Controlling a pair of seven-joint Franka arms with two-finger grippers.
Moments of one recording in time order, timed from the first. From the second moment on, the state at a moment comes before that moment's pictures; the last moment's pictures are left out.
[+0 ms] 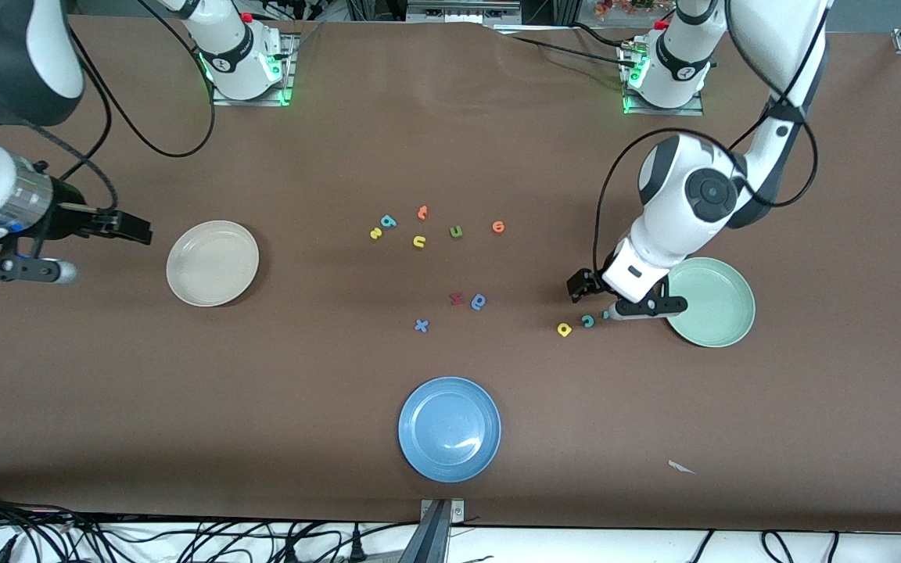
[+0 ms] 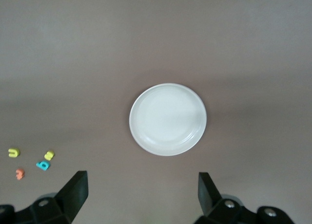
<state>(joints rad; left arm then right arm) -0.22 0.40 -0.14 -1.96 -0.13 2.50 -0.39 0.09 0.20 0.00 -1.55 0.00 1.59 0.19</state>
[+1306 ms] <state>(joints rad) -0.38 0.75 -0.03 -1.66 -0.13 2.51 -0.42 0.35 0.26 0.28 -2.11 0.05 2.28 1.12</state>
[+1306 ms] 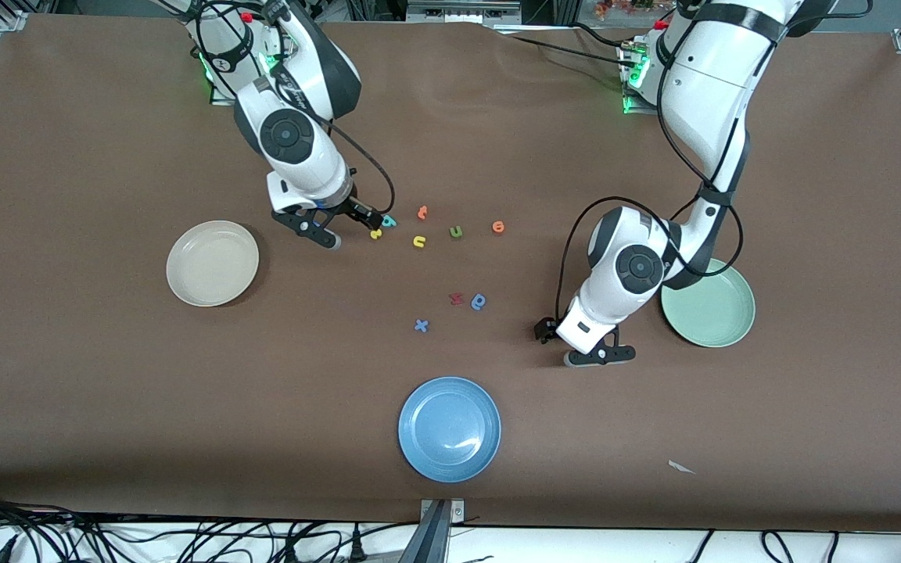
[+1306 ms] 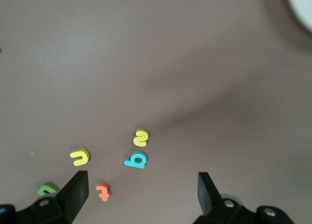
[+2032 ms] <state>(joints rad) -0.39 0.75 -0.03 -1.68 -0.13 2.44 -0.42 0.41 0.42 0.32 -2.18 0.05 2.56 1.19</state>
